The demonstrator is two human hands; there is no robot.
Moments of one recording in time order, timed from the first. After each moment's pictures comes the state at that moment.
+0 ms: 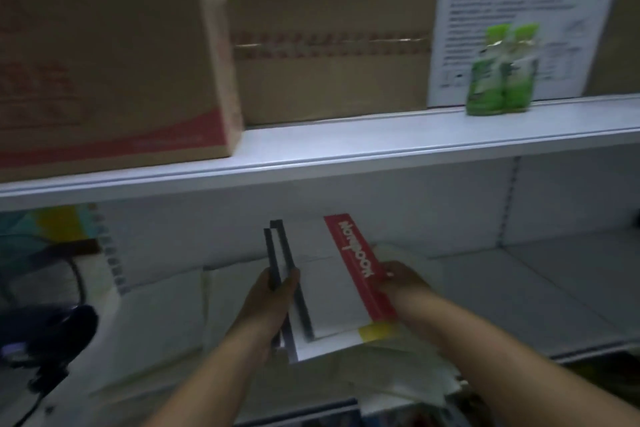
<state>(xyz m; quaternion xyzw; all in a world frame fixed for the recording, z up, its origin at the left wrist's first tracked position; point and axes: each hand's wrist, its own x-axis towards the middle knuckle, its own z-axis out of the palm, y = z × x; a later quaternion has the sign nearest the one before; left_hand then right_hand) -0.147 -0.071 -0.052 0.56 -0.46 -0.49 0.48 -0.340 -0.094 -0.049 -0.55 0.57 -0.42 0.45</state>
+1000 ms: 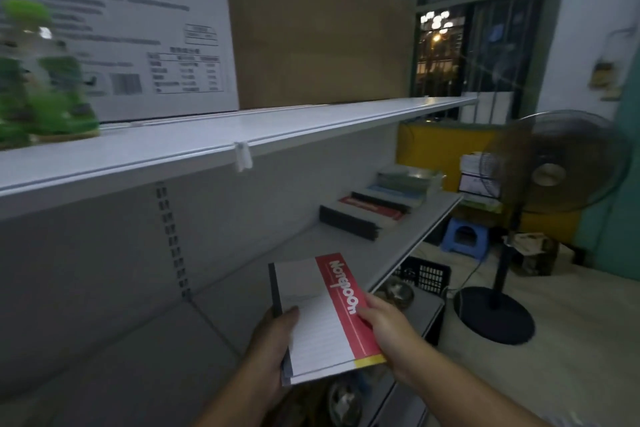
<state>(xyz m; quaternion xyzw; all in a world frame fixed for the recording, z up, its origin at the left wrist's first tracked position) -0.690 -0.128 -0.111 0.39 -0.45 -0.76 0.28 -0.825 -0.031 -0.103 -0.25 0.65 -0.58 0.41</state>
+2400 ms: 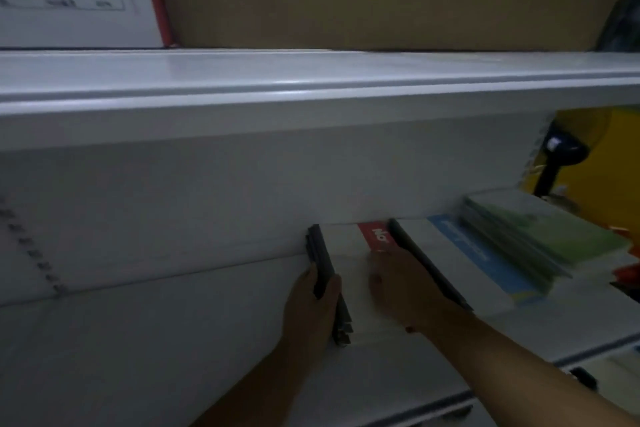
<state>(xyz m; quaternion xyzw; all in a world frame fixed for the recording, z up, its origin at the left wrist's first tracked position) -1.072 -0.300 -0.170 0.58 -0.54 -0.43 0.43 -1.225 -0.310 -0.128 -0.72 0.68 -0.11 0.09</state>
